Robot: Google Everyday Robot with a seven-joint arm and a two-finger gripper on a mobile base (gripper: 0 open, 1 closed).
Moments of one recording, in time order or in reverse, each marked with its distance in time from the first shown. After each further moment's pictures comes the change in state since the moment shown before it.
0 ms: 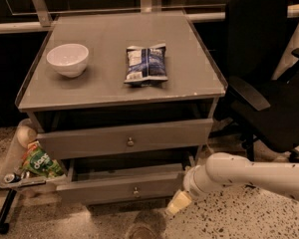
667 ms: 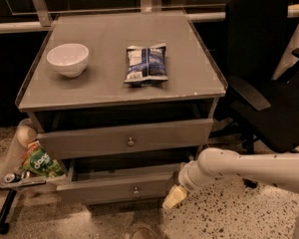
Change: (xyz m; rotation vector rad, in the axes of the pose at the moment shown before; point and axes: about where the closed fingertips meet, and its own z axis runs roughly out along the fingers) arm -0.008 -0.022 0.023 0.011 0.017 -0.033
